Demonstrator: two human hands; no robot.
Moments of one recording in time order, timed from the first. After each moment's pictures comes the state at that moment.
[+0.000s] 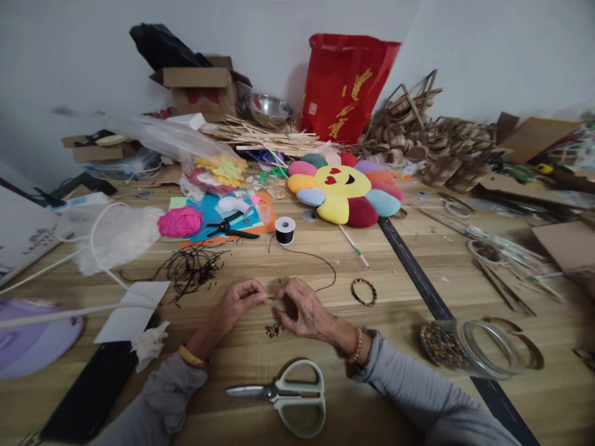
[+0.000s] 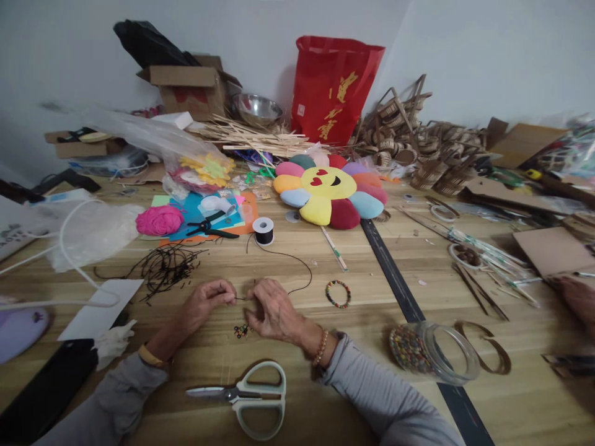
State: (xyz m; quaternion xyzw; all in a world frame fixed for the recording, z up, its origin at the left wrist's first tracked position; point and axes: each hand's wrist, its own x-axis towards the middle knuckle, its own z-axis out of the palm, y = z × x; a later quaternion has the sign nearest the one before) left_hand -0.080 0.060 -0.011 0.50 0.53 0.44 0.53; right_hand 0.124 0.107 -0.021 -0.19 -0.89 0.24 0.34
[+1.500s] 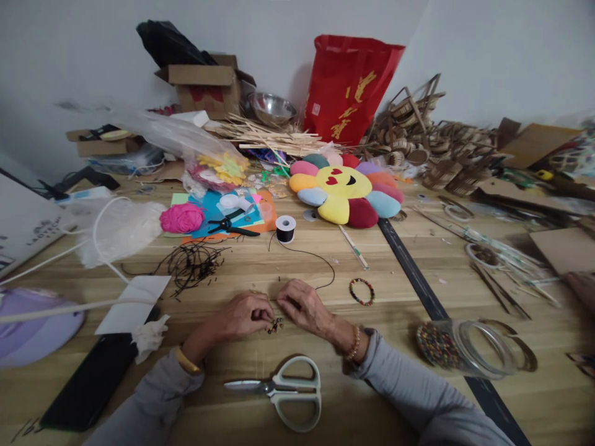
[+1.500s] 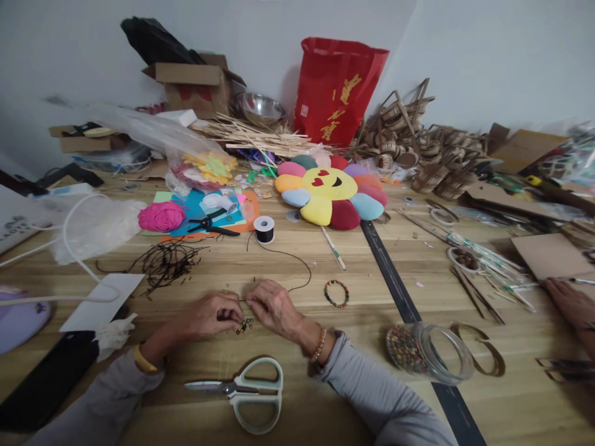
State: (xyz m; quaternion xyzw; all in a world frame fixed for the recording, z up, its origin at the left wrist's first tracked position) left_hand -0.070 0.049 -0.001 0.77 0.49 0.21 0.35; right_hand 0.125 0.110 -0.022 -0.16 -0.87 0.29 0.36
